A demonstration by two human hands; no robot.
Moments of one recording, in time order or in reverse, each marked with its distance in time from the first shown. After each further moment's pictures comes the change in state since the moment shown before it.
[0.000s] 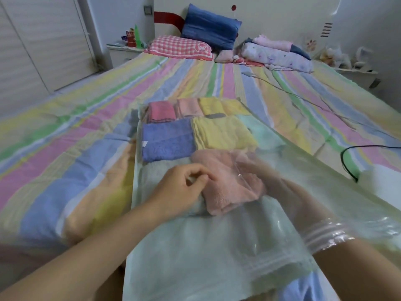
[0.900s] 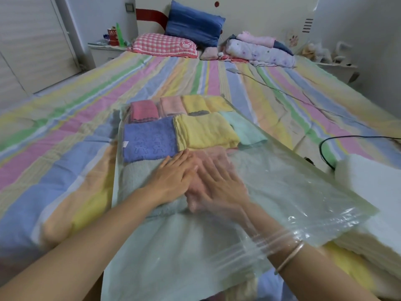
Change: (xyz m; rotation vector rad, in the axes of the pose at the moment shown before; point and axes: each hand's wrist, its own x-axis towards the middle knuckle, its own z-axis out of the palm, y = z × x) left_hand 0.057 -0.057 0.028 0.764 -0.260 -0.037; right_hand -0.044 0.029 0.049 -1.222 -0.016 -0.427
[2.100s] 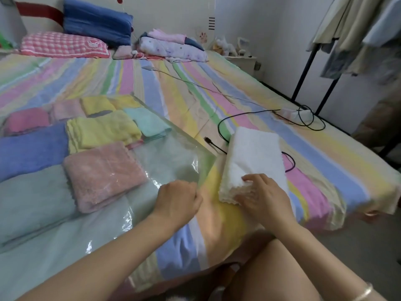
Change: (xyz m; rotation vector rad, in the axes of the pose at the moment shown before) left_hand -0.026 0.240 0.065 0.139 0.138 0.239; right_hand -0.248 0.156 -0.039 0.217 0.422 0.682
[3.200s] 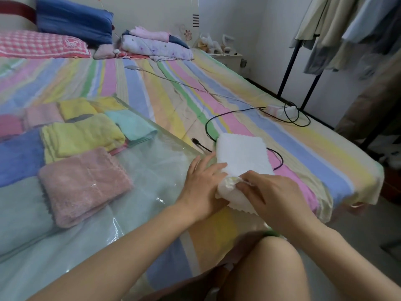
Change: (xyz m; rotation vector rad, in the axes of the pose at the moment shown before) left_hand 0.043 0.043 0.008 -0.341 0.158 0.444; right_hand -0.015 -0.018 -0.055 -0.184 0.157 -0.327
